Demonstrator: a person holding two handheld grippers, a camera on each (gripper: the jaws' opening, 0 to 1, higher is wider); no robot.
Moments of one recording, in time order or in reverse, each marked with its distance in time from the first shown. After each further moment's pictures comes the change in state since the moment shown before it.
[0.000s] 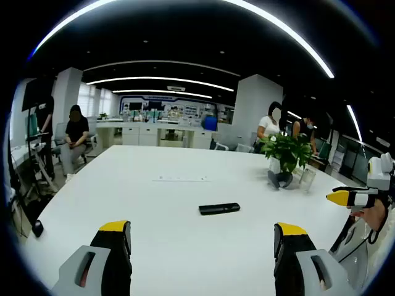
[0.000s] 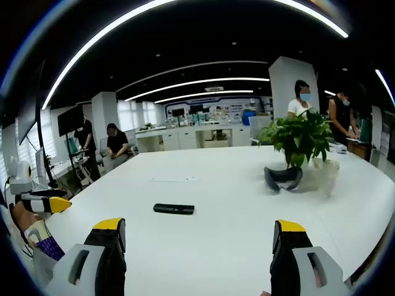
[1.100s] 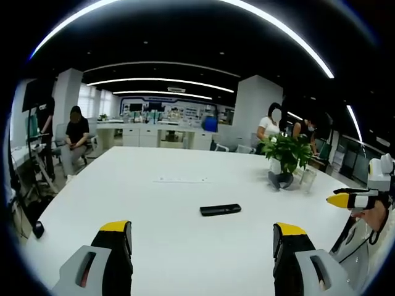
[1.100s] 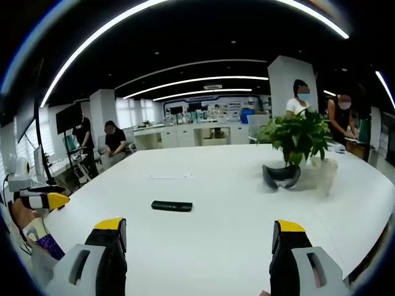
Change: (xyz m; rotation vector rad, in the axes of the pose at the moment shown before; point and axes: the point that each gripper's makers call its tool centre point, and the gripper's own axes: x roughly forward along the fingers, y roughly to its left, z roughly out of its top) left arm -0.001 0.002 0.002 0.005 -0.009 0.005; right arm -0.001 -0.001 -0.004 -0.008 0.016 -0.014
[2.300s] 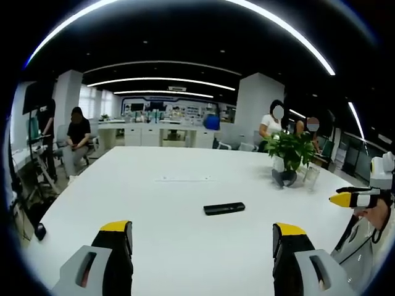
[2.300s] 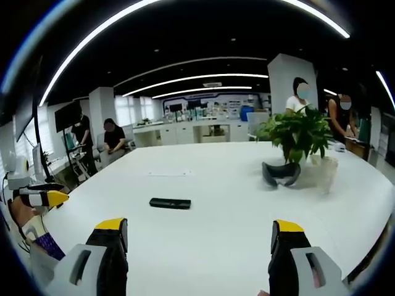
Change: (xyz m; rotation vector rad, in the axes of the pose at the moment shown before) left arm 0.006 0.007 -0.002 0.013 0.014 0.014; right arm 0.006 -0.003 -0.006 -0.002 0.020 -0.008
